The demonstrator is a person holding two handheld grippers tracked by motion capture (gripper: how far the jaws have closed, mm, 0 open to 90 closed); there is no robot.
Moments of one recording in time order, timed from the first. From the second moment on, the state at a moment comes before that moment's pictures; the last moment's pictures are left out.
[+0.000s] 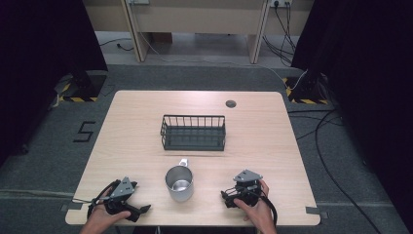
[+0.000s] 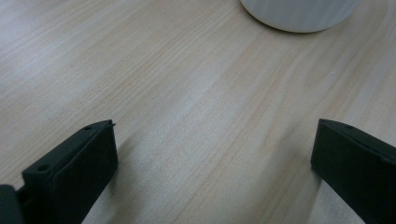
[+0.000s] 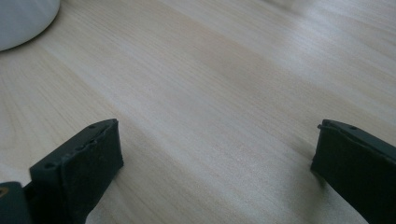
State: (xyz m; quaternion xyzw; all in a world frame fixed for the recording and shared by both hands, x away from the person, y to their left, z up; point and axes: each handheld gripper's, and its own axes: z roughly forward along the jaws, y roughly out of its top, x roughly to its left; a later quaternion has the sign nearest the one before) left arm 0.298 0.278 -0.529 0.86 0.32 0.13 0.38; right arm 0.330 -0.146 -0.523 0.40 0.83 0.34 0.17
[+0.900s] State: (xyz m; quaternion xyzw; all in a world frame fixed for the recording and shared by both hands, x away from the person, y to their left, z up) left arm 0.298 0.278 -0.529 0.86 0.31 0.13 0.38; right arm 0.319 -0.137 -0.502 0.35 0.81 0.42 0.18
